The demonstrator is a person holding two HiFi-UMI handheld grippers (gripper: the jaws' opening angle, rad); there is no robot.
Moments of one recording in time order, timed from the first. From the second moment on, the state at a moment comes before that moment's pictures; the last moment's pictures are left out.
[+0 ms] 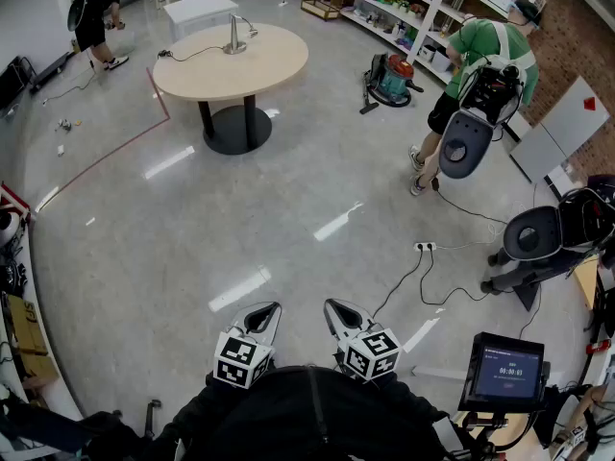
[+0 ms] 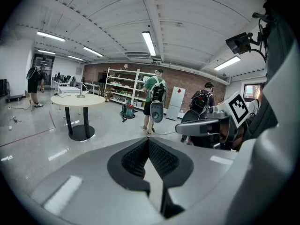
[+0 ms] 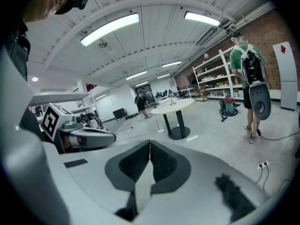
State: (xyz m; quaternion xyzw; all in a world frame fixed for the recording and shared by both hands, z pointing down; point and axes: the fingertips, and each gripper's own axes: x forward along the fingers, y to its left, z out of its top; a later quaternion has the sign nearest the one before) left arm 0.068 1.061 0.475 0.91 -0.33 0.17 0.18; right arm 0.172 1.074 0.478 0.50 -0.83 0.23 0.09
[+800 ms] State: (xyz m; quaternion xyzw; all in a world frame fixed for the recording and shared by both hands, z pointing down) left arm -0.062 0.917 0.499 0.90 -0.36 0.14 0.23; right arm 0.049 0.920 0.477 0.47 -0.84 0.23 0.13
